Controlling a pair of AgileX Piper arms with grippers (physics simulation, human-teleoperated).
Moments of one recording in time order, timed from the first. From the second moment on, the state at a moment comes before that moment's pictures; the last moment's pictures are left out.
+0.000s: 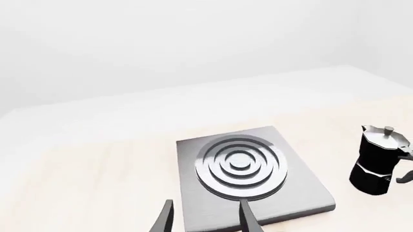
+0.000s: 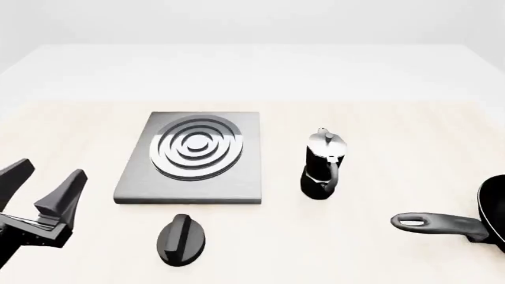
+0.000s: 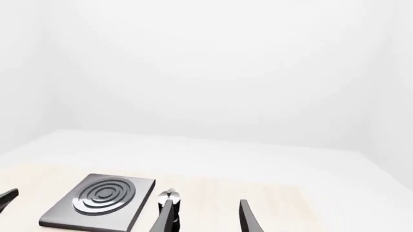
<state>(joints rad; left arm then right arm) -0.18 0.36 -0.11 -0.16 0.07 0.10 0.00 -1.37 1.22 -0.05</state>
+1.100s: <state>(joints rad) -0.64 1.21 -0.85 -0.33 0.22 0.11 0.00 -1.37 1.22 0.02</state>
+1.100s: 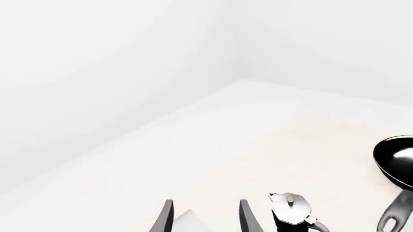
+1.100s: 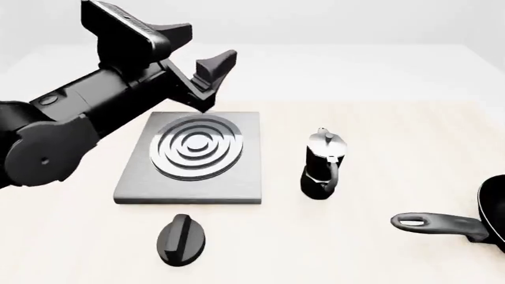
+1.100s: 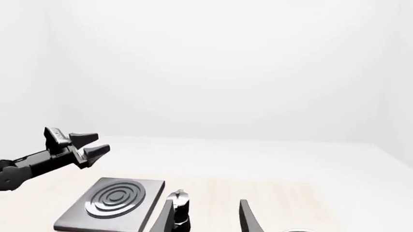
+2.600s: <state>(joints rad) -1.03 1.80 -1.62 0.14 0.43 0.11 0.00 -1.35 1.22 0.05</state>
